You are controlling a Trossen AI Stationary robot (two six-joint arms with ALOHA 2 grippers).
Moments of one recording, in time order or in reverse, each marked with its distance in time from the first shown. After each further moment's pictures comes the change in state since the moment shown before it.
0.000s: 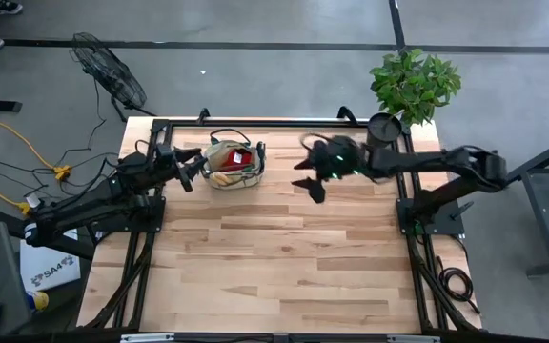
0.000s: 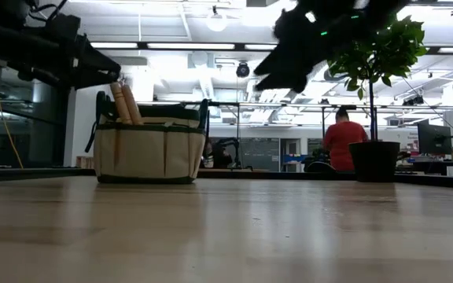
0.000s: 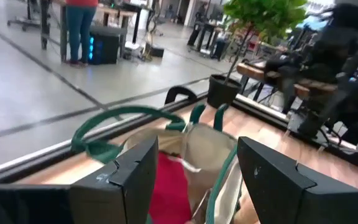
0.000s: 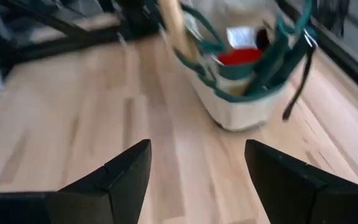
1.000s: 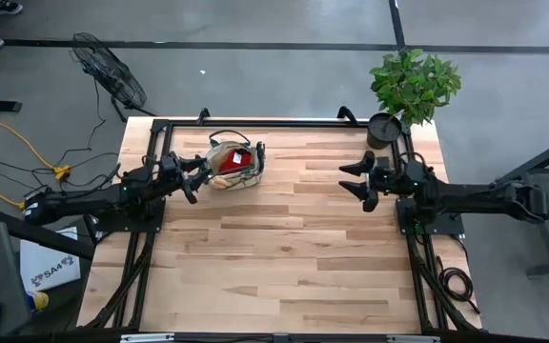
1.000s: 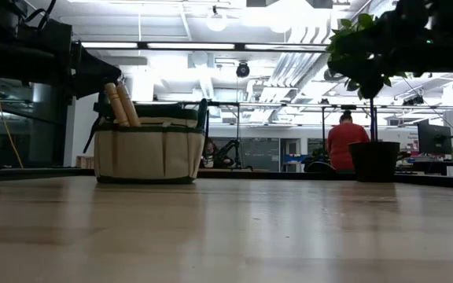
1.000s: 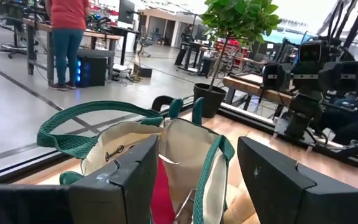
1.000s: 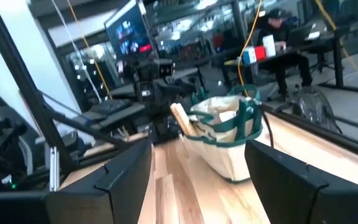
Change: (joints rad) left arm -0.271 -0.012 -0.178 0.249 -0.227 0.047; right arm 0.002 -0.757 -0.770 0.629 0.068 0.214
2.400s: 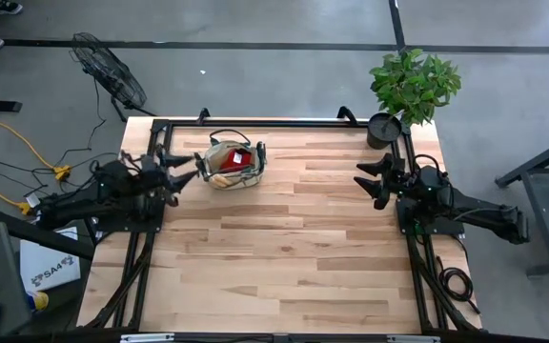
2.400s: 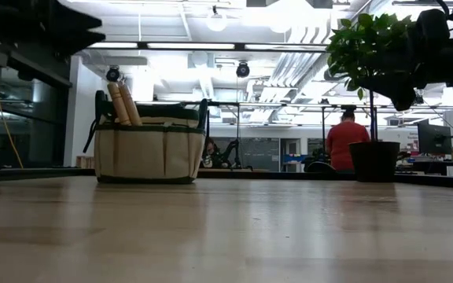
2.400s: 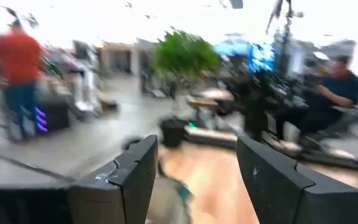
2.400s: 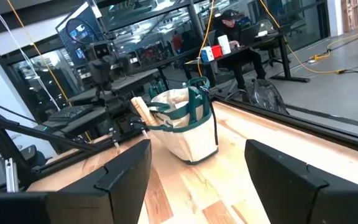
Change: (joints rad) left arm -0.004 -0.203 0.202 -0.263 0.170 0.206; right arm -0.049 -0.579 -0.063 -0.565 0.133 0.038
